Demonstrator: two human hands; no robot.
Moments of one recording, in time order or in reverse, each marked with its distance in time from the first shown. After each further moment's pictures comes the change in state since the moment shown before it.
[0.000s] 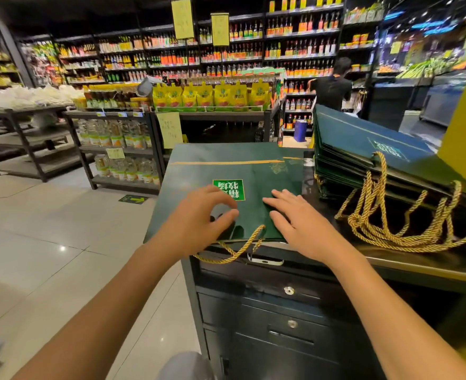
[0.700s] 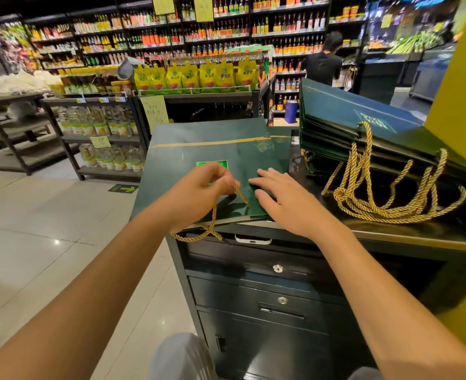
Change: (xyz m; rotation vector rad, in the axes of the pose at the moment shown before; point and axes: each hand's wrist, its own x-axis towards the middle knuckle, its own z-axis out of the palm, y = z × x) left_hand 0.023 0.018 0.013 -0.521 -0.187 -0.211; right_hand -0.001 -0.002 -0.003 0.012 0.000 0.007
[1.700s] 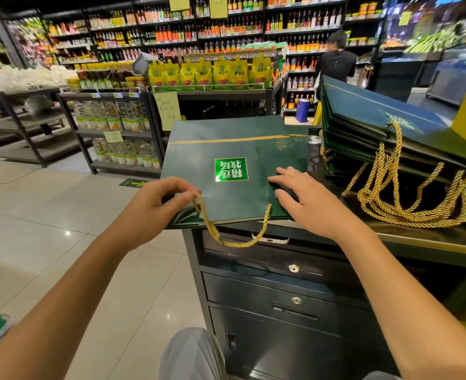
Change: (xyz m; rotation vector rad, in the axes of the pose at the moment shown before) left_hand -0.053 -0.064 -0.063 0.072 0.168 0.085; right_hand -0.002 -0.001 0.000 0.031 0.004 0.003
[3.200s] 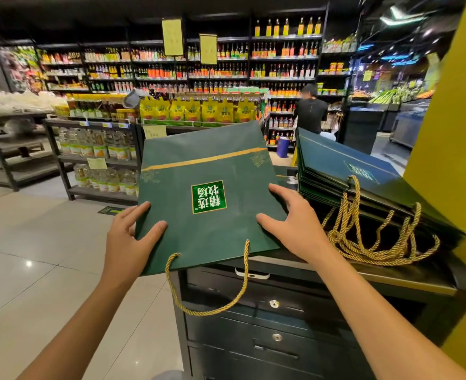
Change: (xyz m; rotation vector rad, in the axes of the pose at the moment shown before) left_hand -0.002 -0.032 0.010 -0.143 0.542 -0.161; right_hand -0.007 -0.045 -0.038 0.277 0.294 0.189
